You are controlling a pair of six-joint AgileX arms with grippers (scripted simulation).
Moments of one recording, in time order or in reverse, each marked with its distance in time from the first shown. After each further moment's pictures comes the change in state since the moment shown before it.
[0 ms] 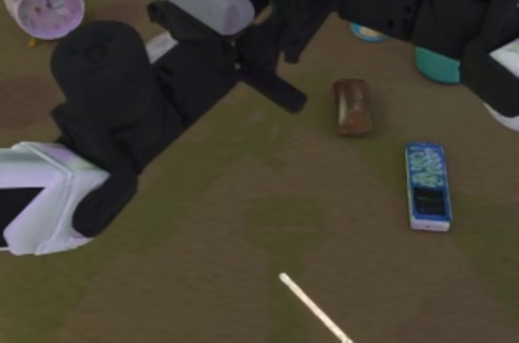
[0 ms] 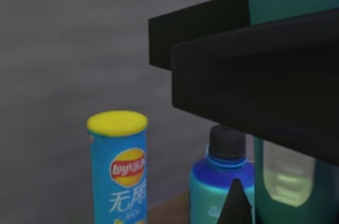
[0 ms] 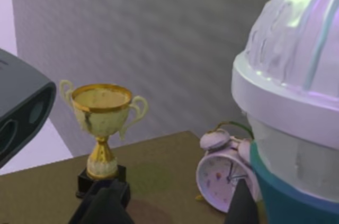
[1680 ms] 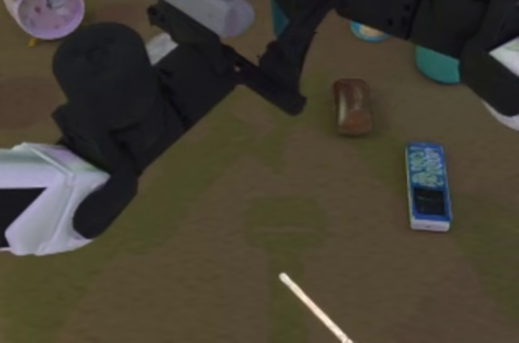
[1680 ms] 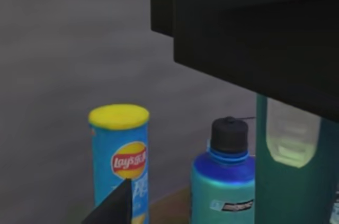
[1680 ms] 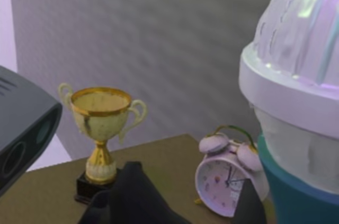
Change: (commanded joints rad) left arm 0.000 0.000 0.000 0.000 0.000 0.000; right arm 0.000 0.000 0.000 0.000 0.000 0.000
